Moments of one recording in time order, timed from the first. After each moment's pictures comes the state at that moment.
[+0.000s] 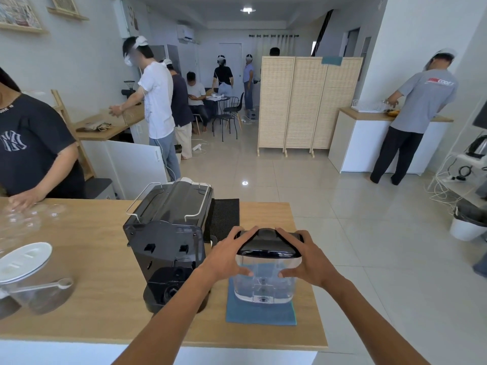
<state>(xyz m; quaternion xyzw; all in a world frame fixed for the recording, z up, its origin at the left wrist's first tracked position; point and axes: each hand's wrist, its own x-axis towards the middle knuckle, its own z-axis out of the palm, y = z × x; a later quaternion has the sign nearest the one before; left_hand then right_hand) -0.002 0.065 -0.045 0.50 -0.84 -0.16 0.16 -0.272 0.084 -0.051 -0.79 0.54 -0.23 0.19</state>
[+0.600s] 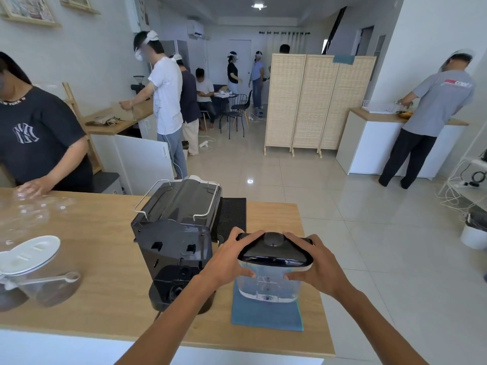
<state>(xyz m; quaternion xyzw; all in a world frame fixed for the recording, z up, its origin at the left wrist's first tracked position) 0.008 0.082 -0.033 0.50 -0.81 -0.21 0.24 -0.268 0.089 -0.049 -0.80 0.50 -0.31 0.14</state>
